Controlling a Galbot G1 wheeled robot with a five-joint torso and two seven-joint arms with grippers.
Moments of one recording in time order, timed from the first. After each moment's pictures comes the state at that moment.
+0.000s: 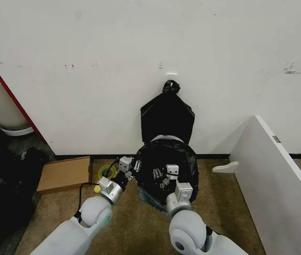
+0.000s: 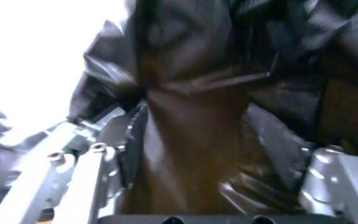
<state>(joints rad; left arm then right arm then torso) 1.07 -1.02 0.00 -1.77 -0.52 -0.18 -0.02 -1.11 1.15 -0.27 2.05 0.53 -0.07 0.66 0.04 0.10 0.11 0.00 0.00</state>
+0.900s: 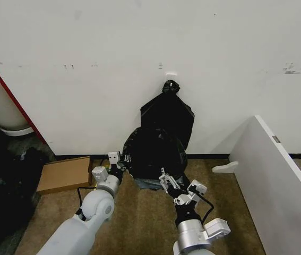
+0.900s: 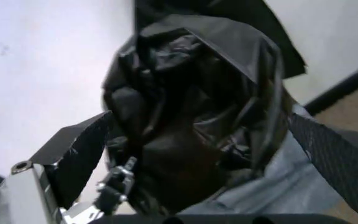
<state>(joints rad) 1.10 -1.12 -0.11 -1.87 -0.79 0.09 -0.28 -1.50 1.26 -0.19 2.28 0.58 0.24 0.66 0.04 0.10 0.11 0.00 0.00</state>
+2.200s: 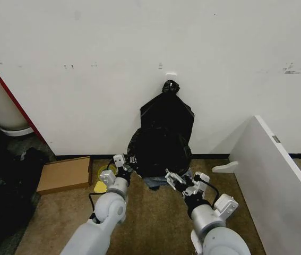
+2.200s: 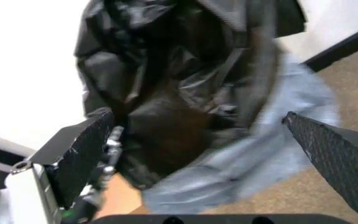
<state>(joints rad) 1.13 -1.30 -0.15 -1.79 -0.74 0.03 -0.28 -1.33 1.02 -0.06 2.31 1.04 0.04 0.71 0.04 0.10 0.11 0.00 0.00</state>
